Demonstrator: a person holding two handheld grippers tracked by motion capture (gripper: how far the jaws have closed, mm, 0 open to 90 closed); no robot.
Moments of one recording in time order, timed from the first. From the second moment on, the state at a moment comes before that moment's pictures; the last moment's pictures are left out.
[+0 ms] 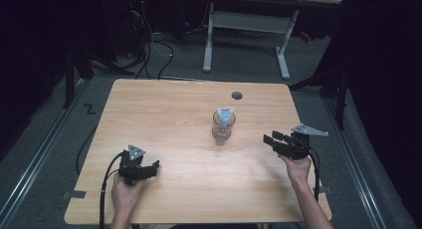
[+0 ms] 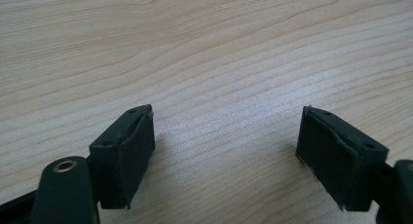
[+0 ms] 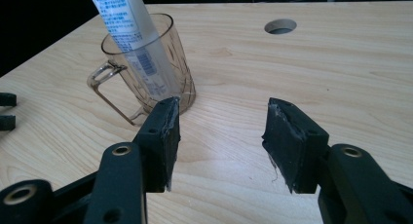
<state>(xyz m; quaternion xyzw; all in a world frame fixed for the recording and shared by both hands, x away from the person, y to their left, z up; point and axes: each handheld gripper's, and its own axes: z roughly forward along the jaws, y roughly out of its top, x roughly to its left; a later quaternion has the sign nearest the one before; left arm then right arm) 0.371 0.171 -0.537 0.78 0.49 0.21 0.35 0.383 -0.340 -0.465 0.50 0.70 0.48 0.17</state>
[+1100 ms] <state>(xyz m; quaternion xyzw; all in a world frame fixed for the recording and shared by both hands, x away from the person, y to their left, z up) 0.370 0.171 -0.537 0.78 0.49 0.21 0.35 0.389 -0.344 -0.498 0.53 0.72 0.42 0.18</state>
